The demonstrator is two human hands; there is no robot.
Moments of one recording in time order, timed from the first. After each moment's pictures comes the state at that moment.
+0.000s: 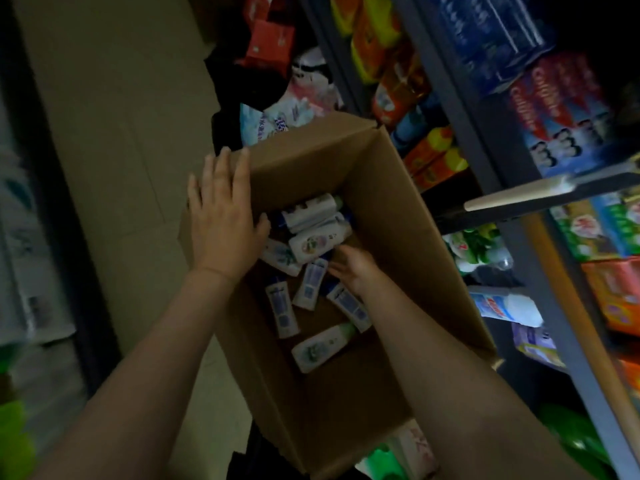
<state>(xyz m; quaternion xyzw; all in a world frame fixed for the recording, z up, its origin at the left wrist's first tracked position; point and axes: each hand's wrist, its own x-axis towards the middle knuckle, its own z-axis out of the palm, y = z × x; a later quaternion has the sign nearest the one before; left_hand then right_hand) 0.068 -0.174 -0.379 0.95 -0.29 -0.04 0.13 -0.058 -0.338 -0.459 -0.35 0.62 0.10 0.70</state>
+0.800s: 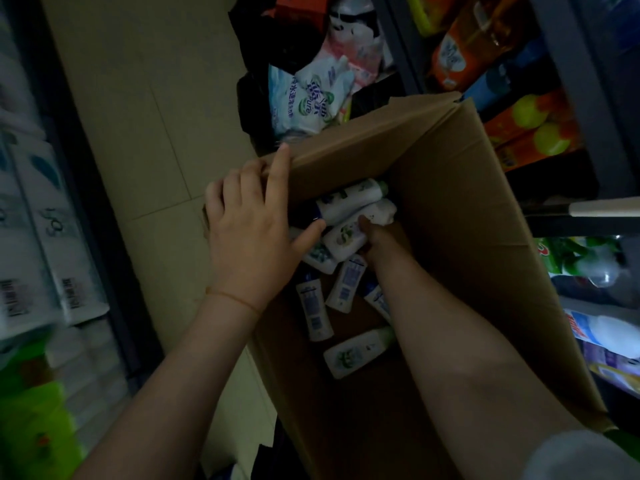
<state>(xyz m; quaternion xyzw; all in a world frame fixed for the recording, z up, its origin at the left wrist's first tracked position) 0.082 -0.175 -0.400 0.95 -0.31 -0.02 0.04 0.010 -0.356 -0.580 -0.30 0.65 0.16 0.68</state>
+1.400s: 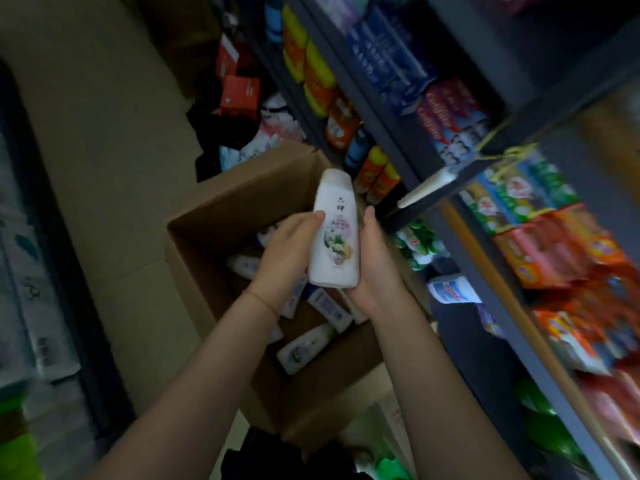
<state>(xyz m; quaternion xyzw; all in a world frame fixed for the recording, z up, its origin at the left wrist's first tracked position) -0.047 -0.252 -0.250 0.69 0.00 -0.45 0.57 -0.125 -0.342 -0.271 -0.27 0.46 -0.06 0.84</state>
